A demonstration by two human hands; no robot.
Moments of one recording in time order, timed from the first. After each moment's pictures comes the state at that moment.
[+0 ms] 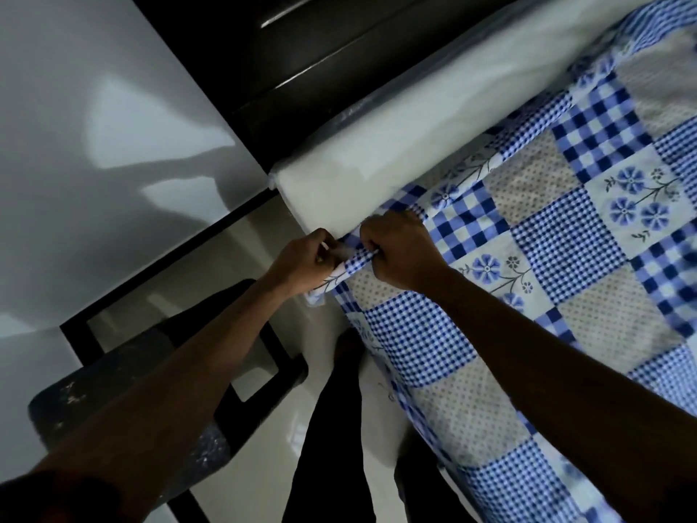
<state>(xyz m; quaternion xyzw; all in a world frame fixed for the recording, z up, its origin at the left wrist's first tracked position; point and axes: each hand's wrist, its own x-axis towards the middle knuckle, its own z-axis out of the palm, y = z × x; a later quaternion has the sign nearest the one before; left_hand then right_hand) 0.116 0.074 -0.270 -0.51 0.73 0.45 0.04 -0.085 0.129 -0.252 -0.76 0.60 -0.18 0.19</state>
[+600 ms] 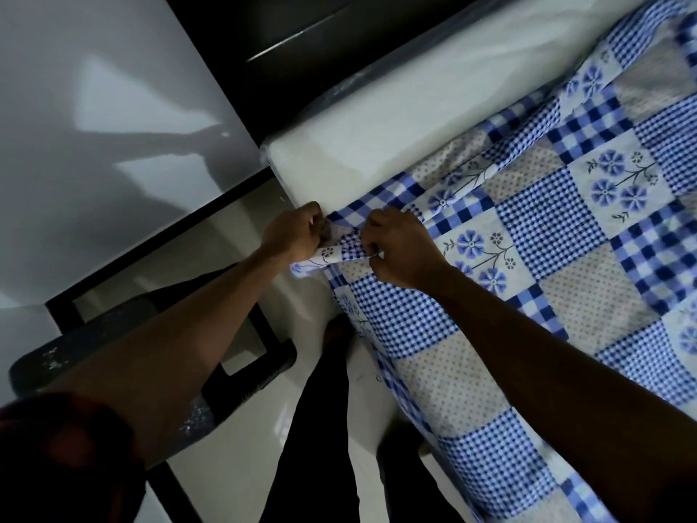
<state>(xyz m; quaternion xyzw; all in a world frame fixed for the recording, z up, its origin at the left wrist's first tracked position) 0.107 0.086 -0.274 -0.56 0.75 0.34 0.07 -0.092 0.180 -0.259 -0.78 0.58 -0.14 0.19</state>
